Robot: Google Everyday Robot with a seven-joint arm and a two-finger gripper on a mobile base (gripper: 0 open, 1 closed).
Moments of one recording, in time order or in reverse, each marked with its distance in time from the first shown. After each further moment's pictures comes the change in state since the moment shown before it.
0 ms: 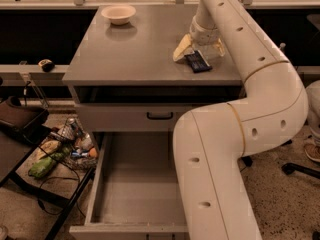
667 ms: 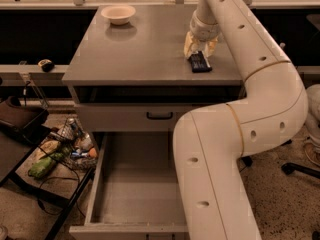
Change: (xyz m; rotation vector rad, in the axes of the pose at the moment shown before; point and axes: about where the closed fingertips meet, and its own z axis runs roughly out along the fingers) arm -0.004 0.001 -0.011 -0.001 -0.004 0.000
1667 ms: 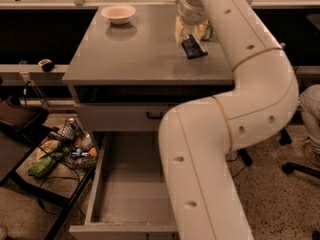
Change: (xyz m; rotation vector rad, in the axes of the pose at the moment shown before) arm -0.023 0.035 -0.063 0.080 -0.092 -0.110
